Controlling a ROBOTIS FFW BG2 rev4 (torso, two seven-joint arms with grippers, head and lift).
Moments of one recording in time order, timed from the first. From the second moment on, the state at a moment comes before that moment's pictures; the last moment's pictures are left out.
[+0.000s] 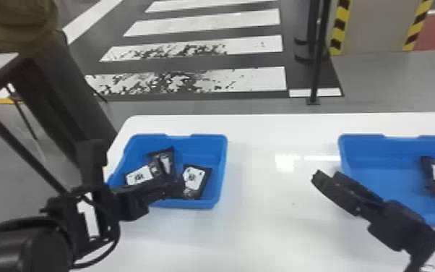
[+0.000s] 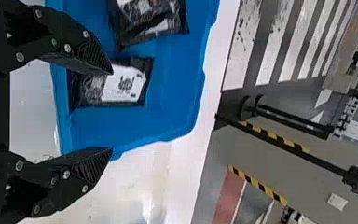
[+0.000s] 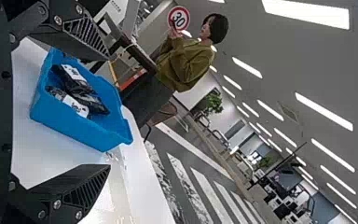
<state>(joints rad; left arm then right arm) 0.22 0.11 0.36 -2.29 0.27 1.24 -0.41 0.30 -0.15 -0.02 -1.98 -0.78 0.58 0.54</state>
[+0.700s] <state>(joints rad) -0.10 0.16 0.20 -2.03 0.10 1.48 -0.37 0.30 -0.16 -0.02 -1.97 -0.80 0.59 0.55</state>
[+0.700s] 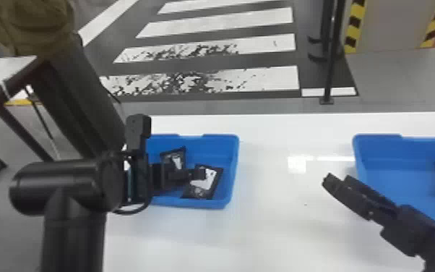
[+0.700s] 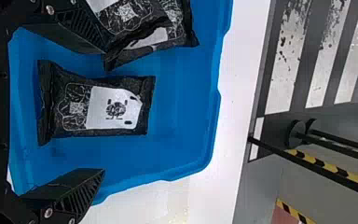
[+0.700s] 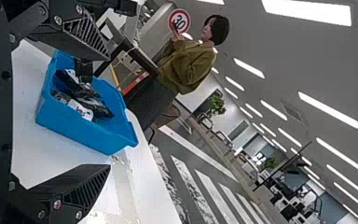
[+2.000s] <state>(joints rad) -0.32 0.17 0.09 -1.56 0.05 1.45 -0.34 0.30 -0.16 -0.01 -1.94 -0.85 0.60 0.55</state>
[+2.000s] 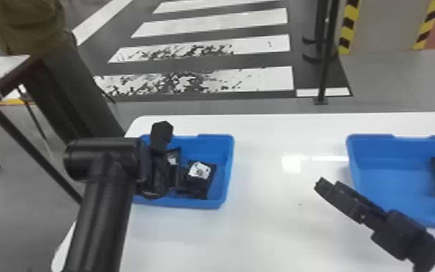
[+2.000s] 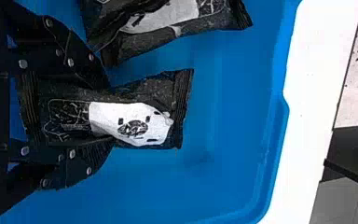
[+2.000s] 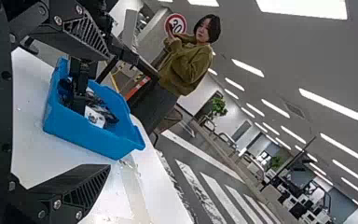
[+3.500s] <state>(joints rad) 0.17 0.19 0.00 -2.17 0.51 1.17 -0.57 0.16 -0.18 0.03 -1.85 -0.84 0.61 0.55</state>
